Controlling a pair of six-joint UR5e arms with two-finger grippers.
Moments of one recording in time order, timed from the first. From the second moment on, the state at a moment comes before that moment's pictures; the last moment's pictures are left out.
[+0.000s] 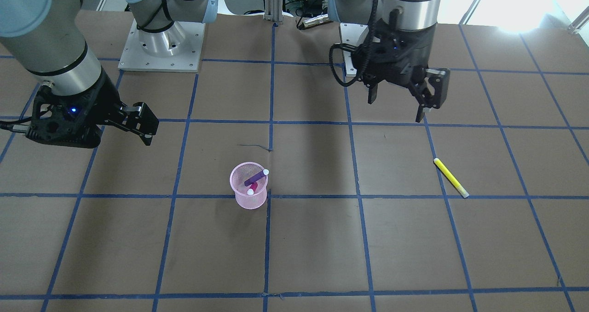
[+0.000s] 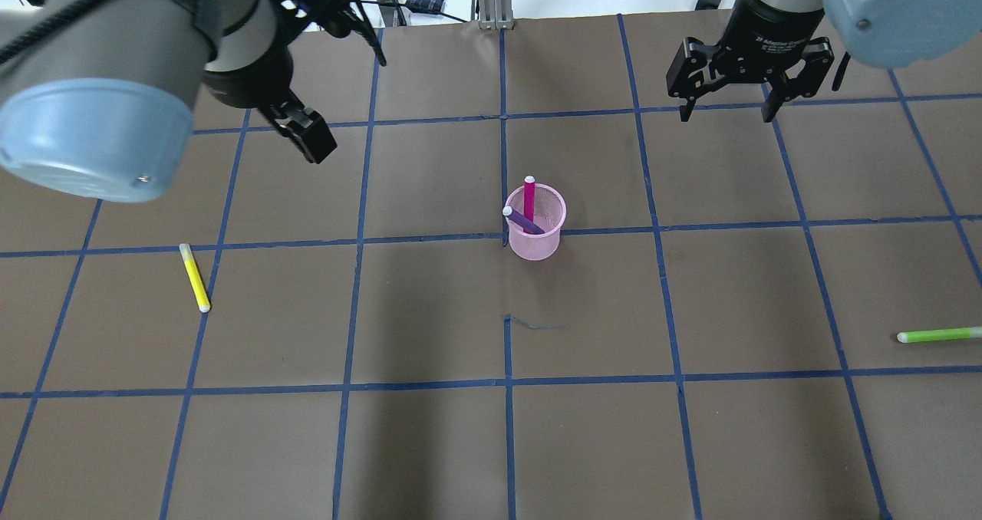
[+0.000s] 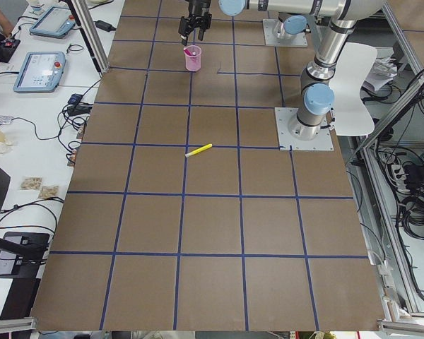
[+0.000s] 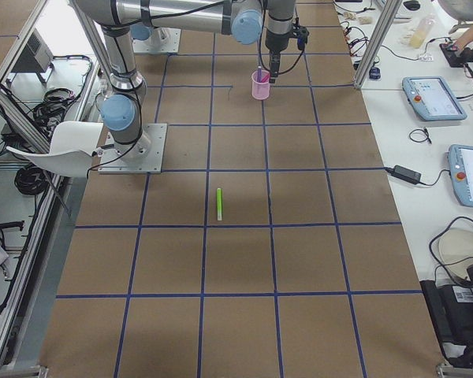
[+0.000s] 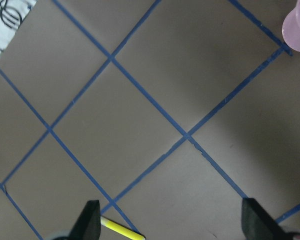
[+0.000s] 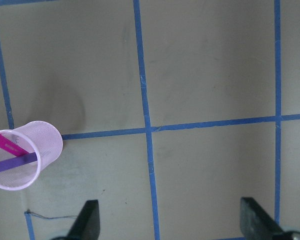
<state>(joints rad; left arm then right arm) -1.65 -1.55 -1.61 -1.38 1.73 0.51 1.53 -1.42 1.50 -1.64 -1.57 0.04</state>
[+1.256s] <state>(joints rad) -1.49 -1.48 -1.66 -1.43 1.59 0.06 1.54 -1.39 1.50 -1.70 -1.53 0.03</state>
